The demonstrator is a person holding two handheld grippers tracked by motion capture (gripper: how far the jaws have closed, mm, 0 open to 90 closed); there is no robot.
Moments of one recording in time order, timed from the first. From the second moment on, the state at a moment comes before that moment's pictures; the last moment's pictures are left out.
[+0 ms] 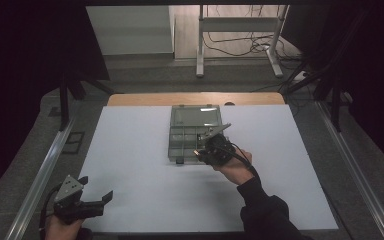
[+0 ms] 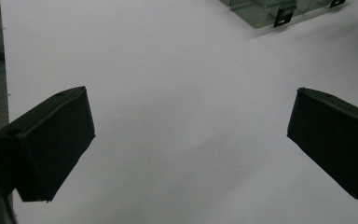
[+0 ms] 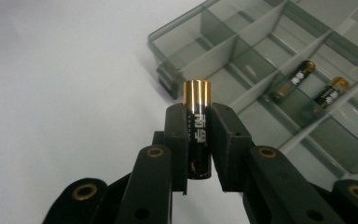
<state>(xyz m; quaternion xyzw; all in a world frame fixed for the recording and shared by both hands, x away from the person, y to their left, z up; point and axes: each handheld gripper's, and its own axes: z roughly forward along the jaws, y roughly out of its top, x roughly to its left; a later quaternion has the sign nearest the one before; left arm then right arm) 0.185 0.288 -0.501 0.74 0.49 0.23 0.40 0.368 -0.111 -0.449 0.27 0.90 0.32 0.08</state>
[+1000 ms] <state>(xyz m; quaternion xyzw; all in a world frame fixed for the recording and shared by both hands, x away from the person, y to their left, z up) 0.185 0.289 -0.501 0.74 0.49 0.23 0.40 0.431 -0.112 -0.438 0.34 0.88 0.32 0.12</state>
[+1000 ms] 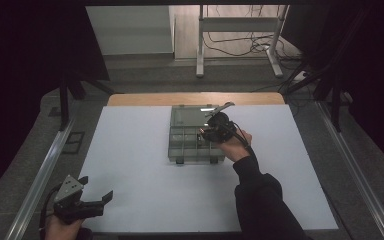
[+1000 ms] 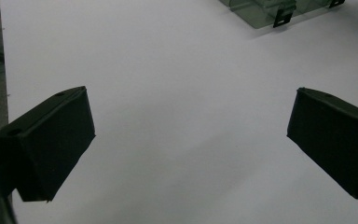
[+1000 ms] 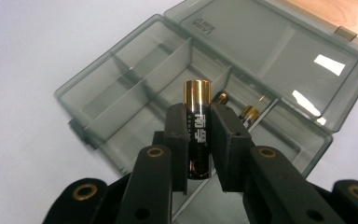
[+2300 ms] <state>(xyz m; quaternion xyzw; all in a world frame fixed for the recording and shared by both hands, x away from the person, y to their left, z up) 0.185 0.289 -0.501 0.74 0.49 0.22 0.40 0.457 -0.099 -0.459 0.37 0.87 0.29 0.15</state>
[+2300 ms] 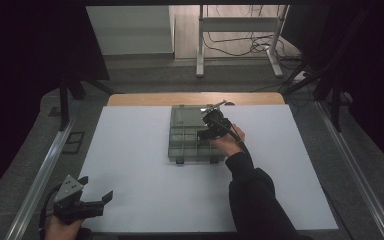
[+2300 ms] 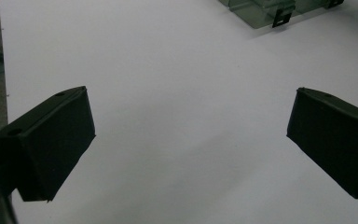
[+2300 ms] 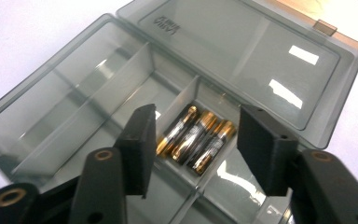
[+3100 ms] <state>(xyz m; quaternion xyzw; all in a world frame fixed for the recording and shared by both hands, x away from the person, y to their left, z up) 0.185 0.288 -0.501 0.74 0.49 0.23 0.40 0.409 -0.123 -0.443 0.32 0.88 0.33 0.12</state>
